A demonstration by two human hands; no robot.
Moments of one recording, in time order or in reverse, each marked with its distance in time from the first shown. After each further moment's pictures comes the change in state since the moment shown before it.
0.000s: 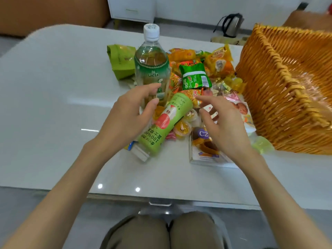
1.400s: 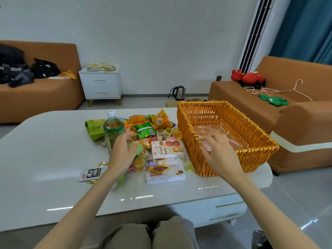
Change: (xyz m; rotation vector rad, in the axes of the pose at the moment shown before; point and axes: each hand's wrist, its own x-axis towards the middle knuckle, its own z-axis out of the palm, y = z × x) left_hand -0.026 0.103 0.030 -0.038 0.153 0.002; right_hand -0.113 -0.010 -0.193 -0.524 0.190 0.105
